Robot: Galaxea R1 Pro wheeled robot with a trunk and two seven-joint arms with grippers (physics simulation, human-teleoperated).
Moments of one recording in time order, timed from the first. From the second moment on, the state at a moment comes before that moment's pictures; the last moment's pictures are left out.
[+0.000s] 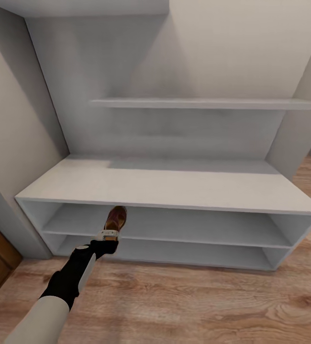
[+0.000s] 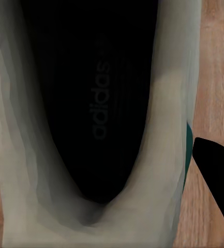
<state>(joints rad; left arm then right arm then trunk) -0.63 -0.01 0.02 -0.83 -0.02 0.44 -0.12 -0.34 -0.53 -1.67 -1.31 0.05 0.66 0.36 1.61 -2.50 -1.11</state>
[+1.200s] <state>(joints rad) -0.63 -0.01 0.02 -0.81 -0.02 0.44 -0.12 -0.34 -0.53 -1.66 -1.31 0.04 0.66 0.36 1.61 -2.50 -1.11</state>
